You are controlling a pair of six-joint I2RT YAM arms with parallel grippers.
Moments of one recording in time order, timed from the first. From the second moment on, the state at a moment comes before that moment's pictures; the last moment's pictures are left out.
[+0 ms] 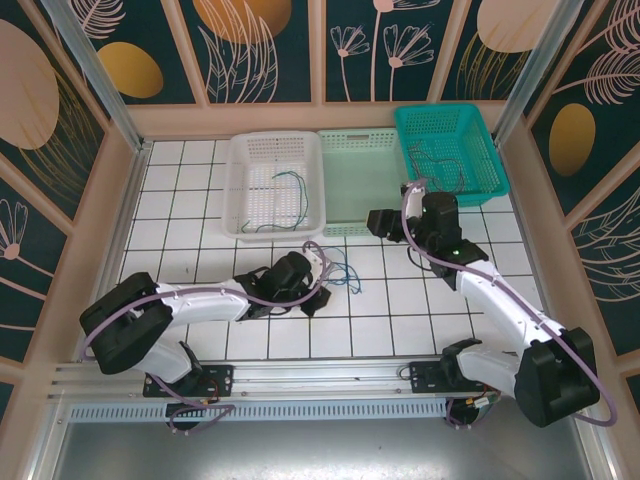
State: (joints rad) left arm -0.96 1.48 0.63 0.08 0.14 -0.39; right arm 0.37 1.11 0.70 -0.06 -0.31 0.42
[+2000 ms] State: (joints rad) left arm -0.96 1.26 0.77 0.04 -0.01 -0.32; right arm 0.50 1.12 0.50 0.02 -0.61 0.39
